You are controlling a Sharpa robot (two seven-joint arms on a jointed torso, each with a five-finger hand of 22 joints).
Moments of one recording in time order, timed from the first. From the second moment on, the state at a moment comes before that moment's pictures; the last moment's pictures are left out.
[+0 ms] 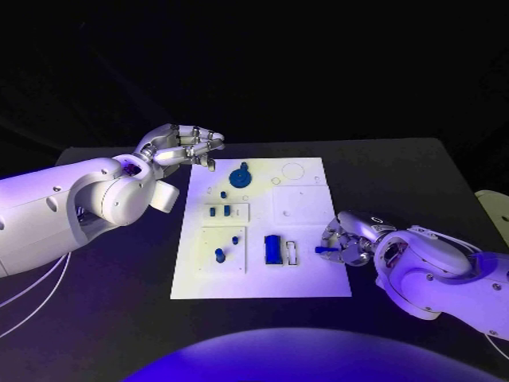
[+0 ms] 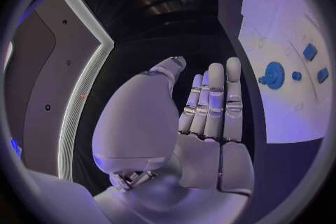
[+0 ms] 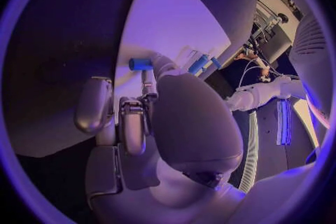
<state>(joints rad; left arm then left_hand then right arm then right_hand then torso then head) 1.18 -0.89 -0.03 1.53 -0.18 -0.20 0.25 1.43 -0.20 0.30 0.19 0.37 0.79 0.20 0.34 0.28 0.88 0.14 0.40 0.16 0.99 0.07 1.14 0.41 0.17 1.05 0.17 0.34 1.21 1.01 -1.04 -0.16 1.89 -1.49 -0.40 -0.54 1.46 -0.12 0.25 0.30 0.23 1.13 0.04 0.18 0.66 1.47 -0.04 1.41 1.30 1.47 -0.10 1.57 1.31 0.10 1.47 0.02 1.10 1.31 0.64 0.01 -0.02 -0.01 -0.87</state>
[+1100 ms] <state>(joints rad) 1.18 -0.89 -0.03 1.53 -0.18 -0.20 0.24 1.43 -0.20 0.30 0.19 0.37 0.79 0.20 0.34 0.28 0.87 0.14 0.40 0.16 0.99 0.07 1.15 0.41 0.17 1.05 0.17 0.34 1.21 1.03 -0.92 -0.16 1.86 -1.29 -0.43 -0.56 1.17 -0.19 0.51 0.28 0.23 1.13 0.04 0.21 0.70 1.47 -0.04 1.45 1.31 1.47 -0.10 1.57 1.31 0.08 1.47 0.02 1.12 1.31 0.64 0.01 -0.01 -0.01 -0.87</state>
